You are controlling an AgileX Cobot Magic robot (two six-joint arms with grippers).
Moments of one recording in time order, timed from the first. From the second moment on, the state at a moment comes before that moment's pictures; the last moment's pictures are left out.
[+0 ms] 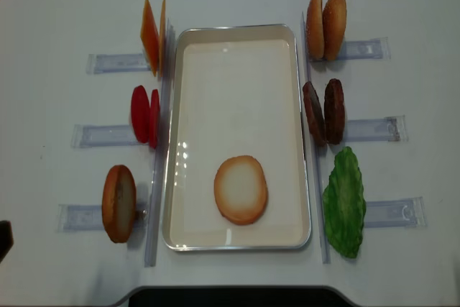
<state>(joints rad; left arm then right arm) -0.07 0.28 -0.73 -0.03 1.26 -0.02 -0.11 -0.01 -0.51 0.14 1.13 -0.09</state>
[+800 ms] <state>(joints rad) -0.07 -0.02 -0.48 -0.04 1.13 0.06 -0.11 -0.01 -0.51 0.15 1.13 -0.09</state>
